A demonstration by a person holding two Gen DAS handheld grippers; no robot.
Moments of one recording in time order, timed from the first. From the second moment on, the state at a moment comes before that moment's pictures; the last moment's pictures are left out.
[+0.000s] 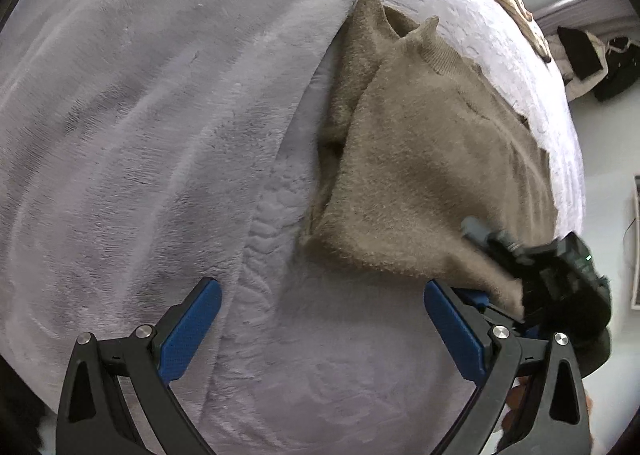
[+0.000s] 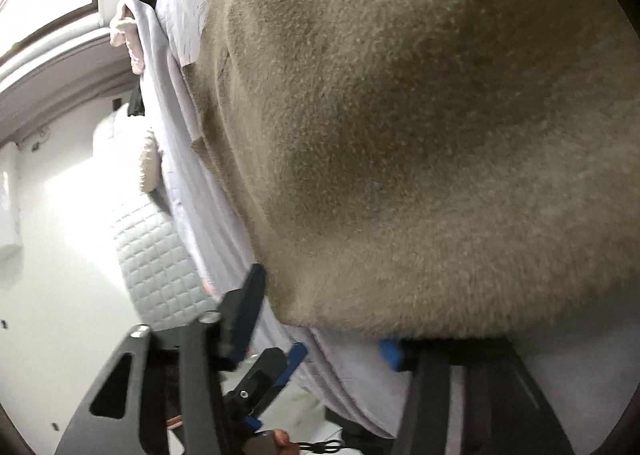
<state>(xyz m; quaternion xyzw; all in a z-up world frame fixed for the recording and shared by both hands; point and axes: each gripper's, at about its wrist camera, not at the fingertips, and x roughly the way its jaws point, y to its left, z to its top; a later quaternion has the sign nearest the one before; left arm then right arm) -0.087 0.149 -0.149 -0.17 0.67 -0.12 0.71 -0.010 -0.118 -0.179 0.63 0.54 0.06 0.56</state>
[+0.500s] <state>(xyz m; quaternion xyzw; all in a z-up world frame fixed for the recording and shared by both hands) -0.070 0.119 -0.170 -0.37 0.64 -0.19 0.65 0.013 -0.119 -0.157 0.66 0.49 0.11 0.56</state>
